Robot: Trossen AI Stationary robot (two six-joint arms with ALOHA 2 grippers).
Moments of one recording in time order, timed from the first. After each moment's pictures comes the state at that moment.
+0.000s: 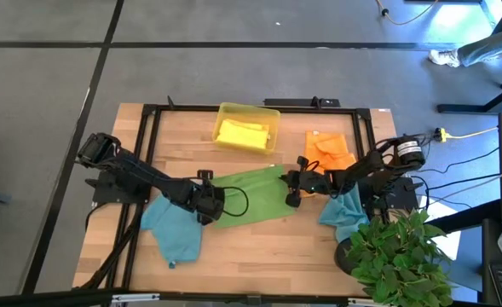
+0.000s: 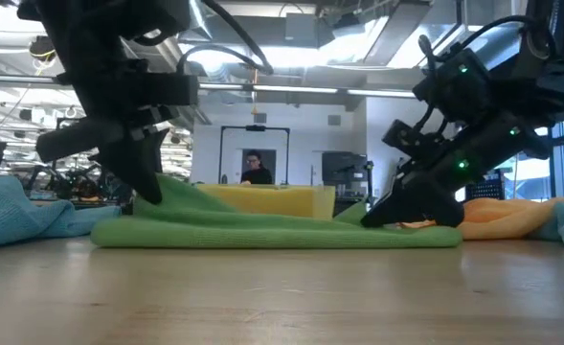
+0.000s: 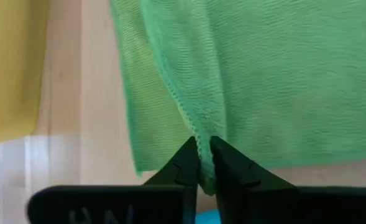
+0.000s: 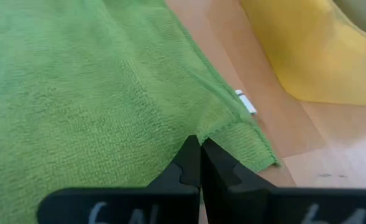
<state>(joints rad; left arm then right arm) -0.32 1.60 0.86 -0.59 -0.49 -0.26 0.05 1.73 0.39 0.72 0.41 0.00</state>
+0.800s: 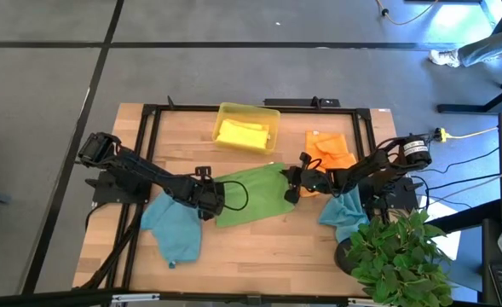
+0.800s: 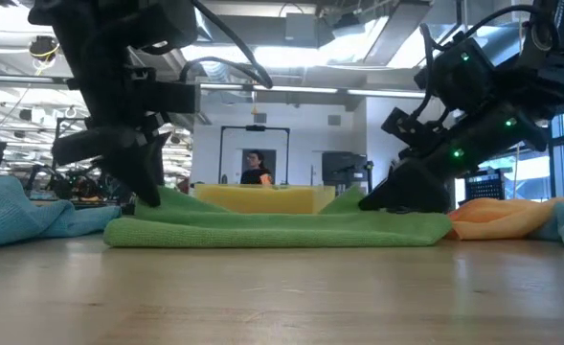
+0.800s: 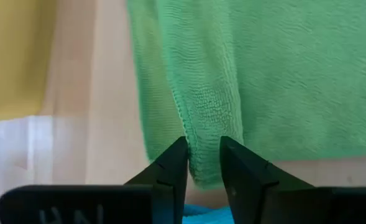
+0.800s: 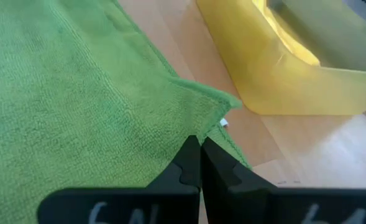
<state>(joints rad) -0.28 1.60 0.86 -0.62 -0.48 -0.30 0.05 1.67 0.39 0.71 0.50 0.00</state>
